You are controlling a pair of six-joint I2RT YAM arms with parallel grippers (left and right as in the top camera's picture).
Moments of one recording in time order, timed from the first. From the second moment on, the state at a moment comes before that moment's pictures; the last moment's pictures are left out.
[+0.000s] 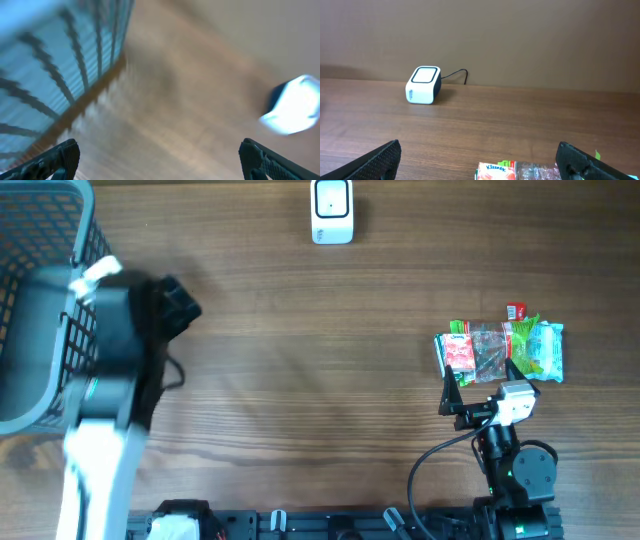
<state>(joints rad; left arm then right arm) -0.04 1.05 1.11 -0.71 -0.29 -0.58 0.11 0.02 0.01 0.00 -0.01 -0.01</state>
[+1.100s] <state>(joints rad) -0.04 0.03 0.45 -0.28 -0.37 -0.58 0.11 0.02 0.01 0.00 -0.01 -0.01</state>
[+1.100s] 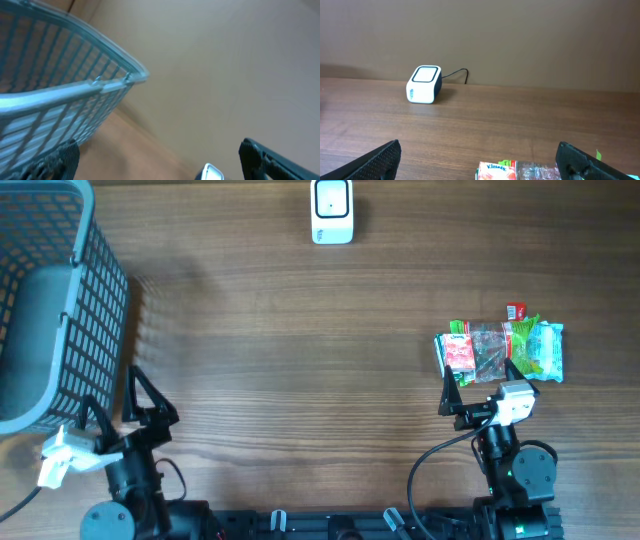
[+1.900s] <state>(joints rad) -0.04 0.03 0.01 0.23 -0.37 -0.60 0.11 0.02 0.01 0.00 -0.01 -0.01</state>
